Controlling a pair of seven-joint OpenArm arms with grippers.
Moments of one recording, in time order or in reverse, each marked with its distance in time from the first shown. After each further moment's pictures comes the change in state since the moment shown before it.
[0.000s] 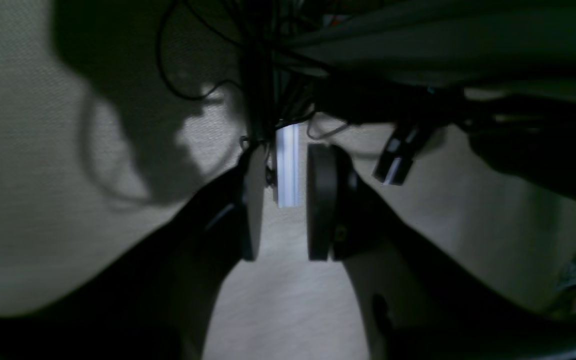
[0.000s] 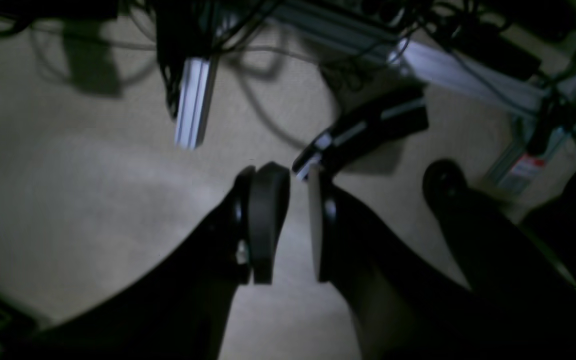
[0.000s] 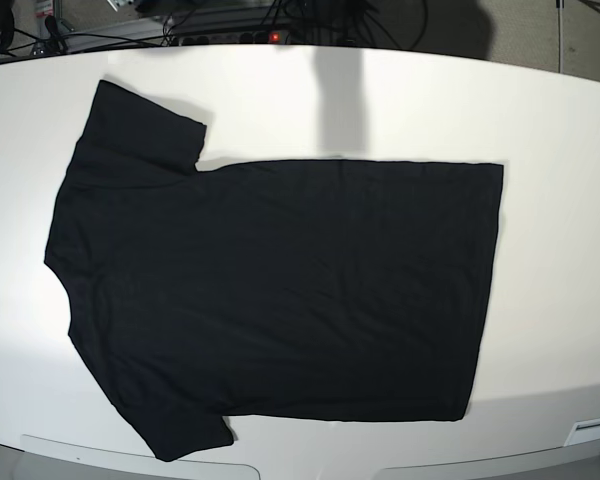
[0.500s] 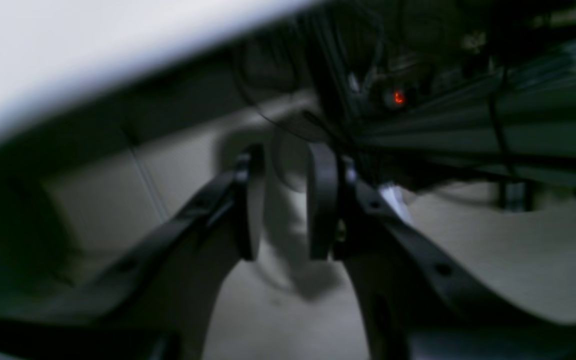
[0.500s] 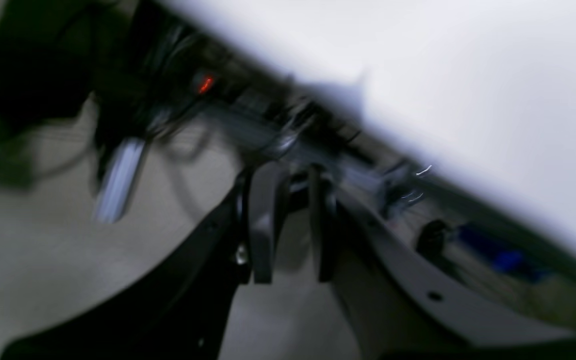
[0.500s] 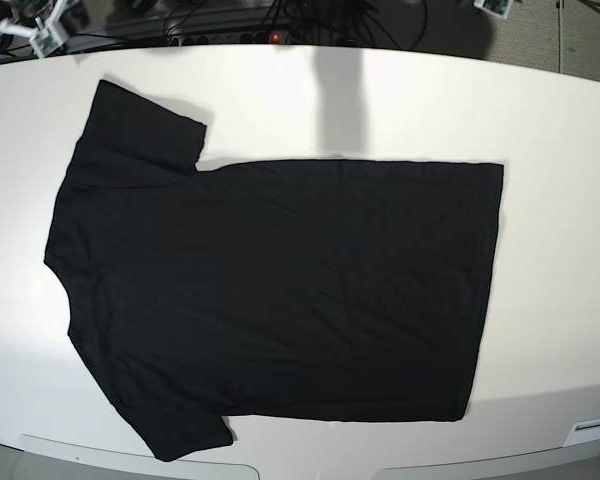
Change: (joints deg) left arm 8.0 -0.5 0.0 40.5 12.7 -2.2 6.6; right arm -17.2 3.6 27.5 35.4 2.2 0.6 -5.4
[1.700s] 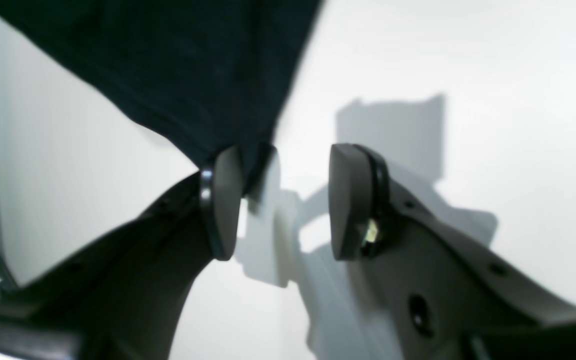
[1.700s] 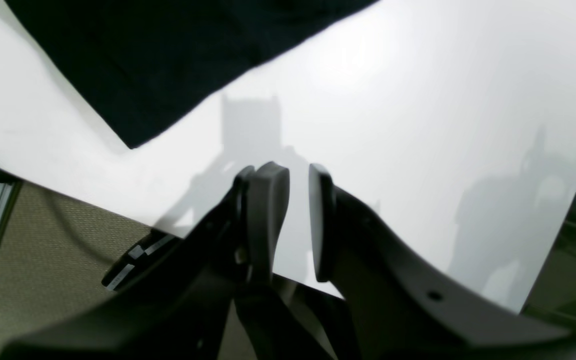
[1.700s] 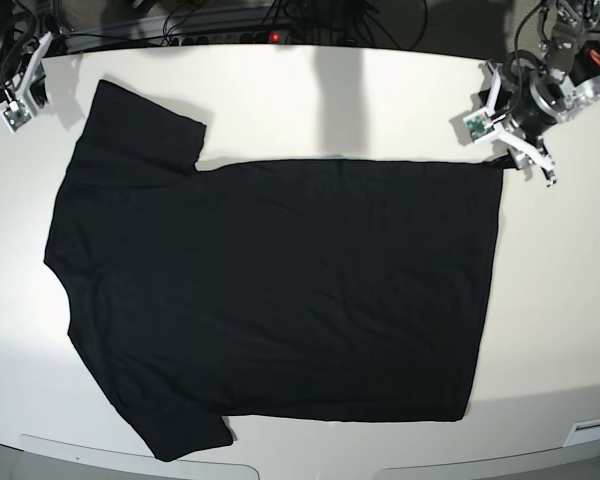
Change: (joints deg) left arm -35.9 -24.3 16.6 -19.2 24.7 -6.1 -8.7; right arm 10.8 2.1 4.9 5.7 -4.4 1.8 -9.6
